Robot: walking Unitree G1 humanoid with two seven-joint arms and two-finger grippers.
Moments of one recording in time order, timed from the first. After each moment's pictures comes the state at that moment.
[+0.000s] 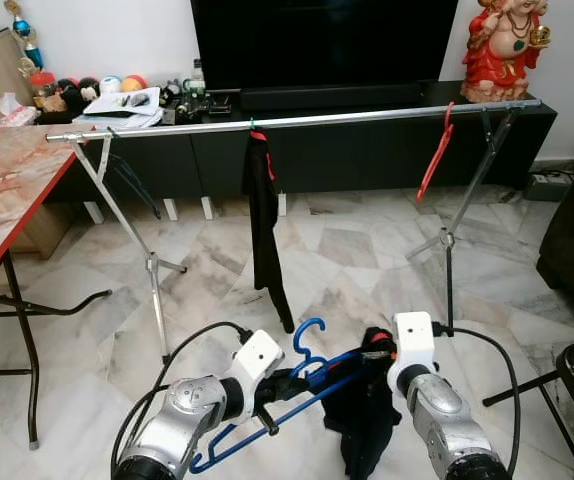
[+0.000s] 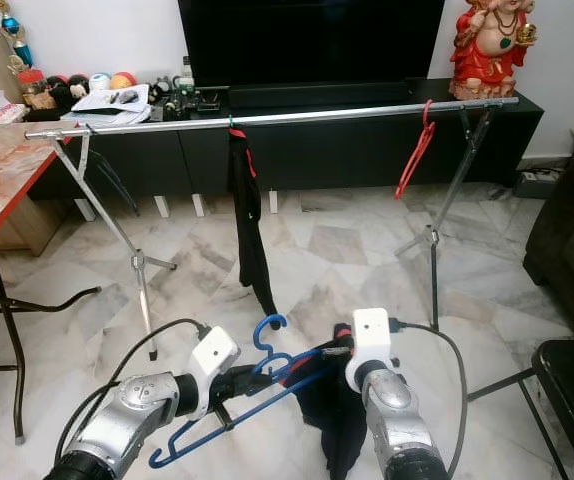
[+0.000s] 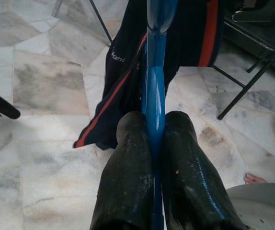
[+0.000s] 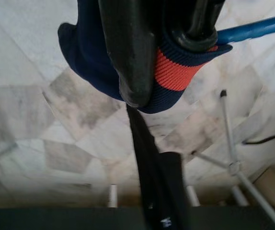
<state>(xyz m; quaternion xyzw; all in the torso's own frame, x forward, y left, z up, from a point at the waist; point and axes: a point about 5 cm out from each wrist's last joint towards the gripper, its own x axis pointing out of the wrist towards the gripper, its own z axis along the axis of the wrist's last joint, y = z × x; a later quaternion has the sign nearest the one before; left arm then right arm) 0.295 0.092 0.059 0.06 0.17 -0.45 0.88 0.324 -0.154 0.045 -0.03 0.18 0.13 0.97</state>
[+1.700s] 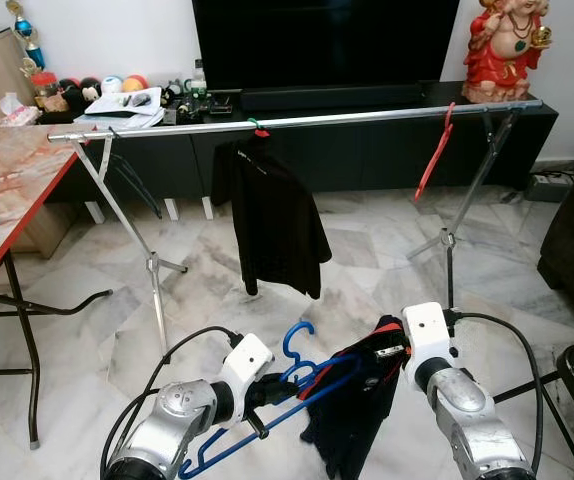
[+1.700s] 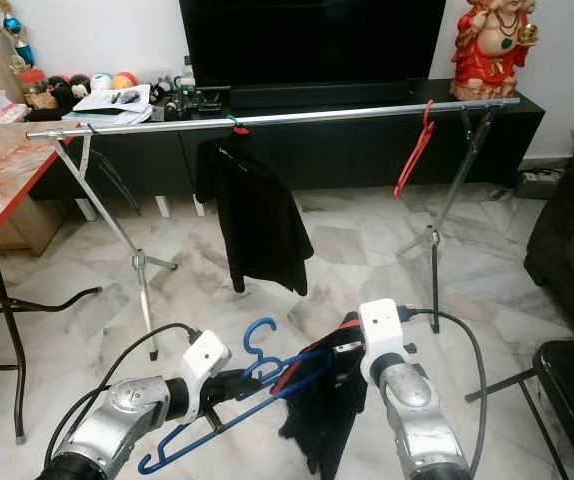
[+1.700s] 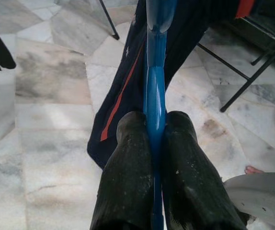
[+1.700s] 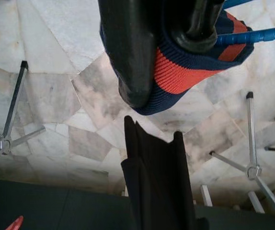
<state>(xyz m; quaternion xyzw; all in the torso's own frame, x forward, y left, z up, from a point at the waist) 0.293 0.104 0.052 0.06 0.19 -0.44 0.88 0.319 -0.174 0.065 -0.09 0.16 0.11 0.98</state>
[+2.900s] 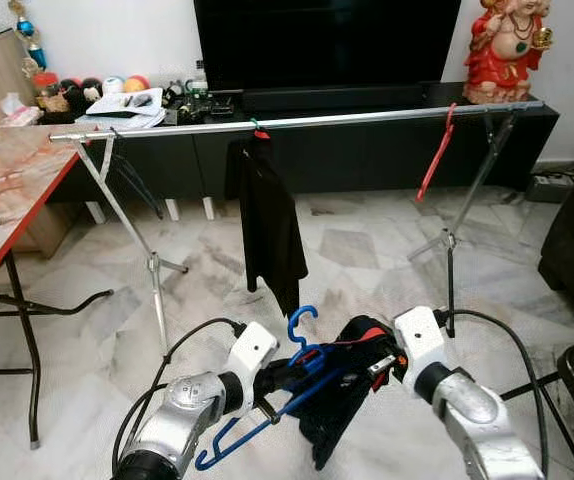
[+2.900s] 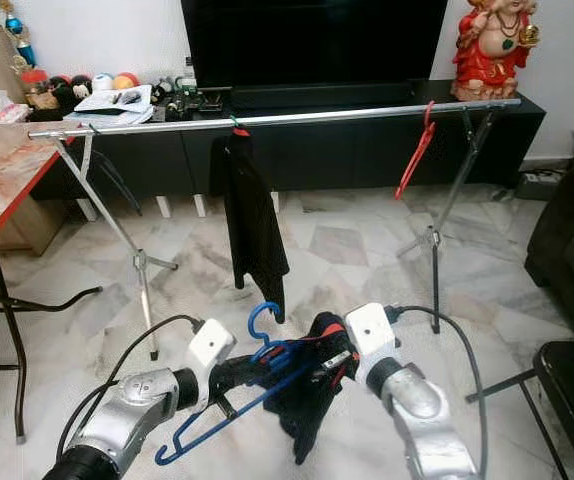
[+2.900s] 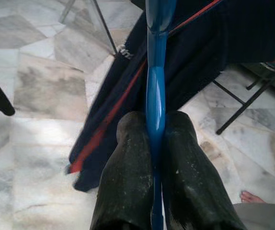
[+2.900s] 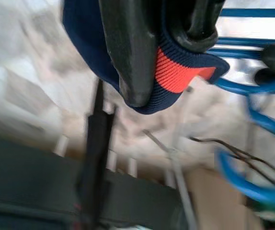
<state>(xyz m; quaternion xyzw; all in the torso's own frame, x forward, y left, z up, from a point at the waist) 0.302 0.092 0.060 0.03 0.16 -0.43 0.89 0.296 -0.164 0.094 -0.09 0.08 0.31 0.94</state>
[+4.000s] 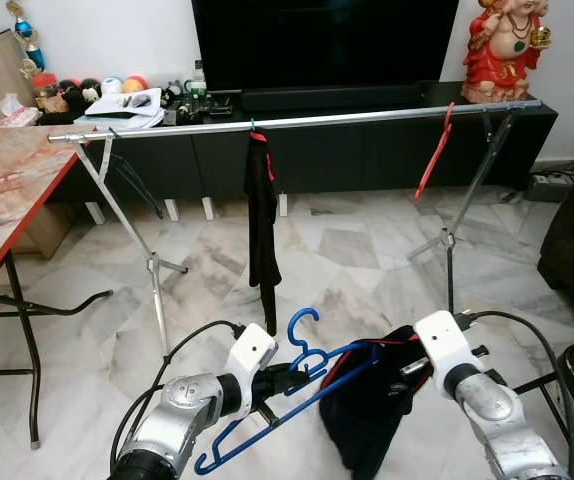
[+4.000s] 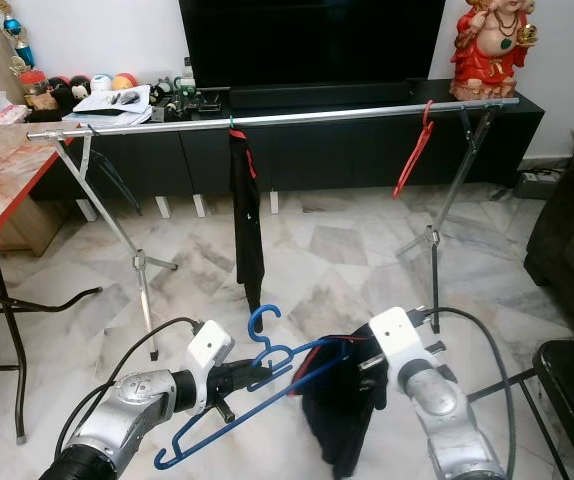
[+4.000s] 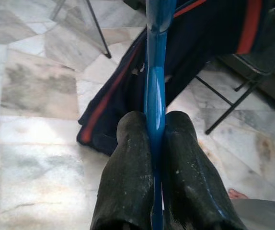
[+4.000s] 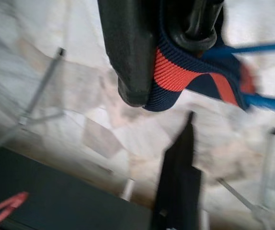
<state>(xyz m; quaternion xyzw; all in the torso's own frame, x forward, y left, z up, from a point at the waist) 0.299 0.095 0.061 0.01 0.17 -0.45 0.88 0.312 -0.198 0.068 -0.20 0.15 0.14 0.96</state>
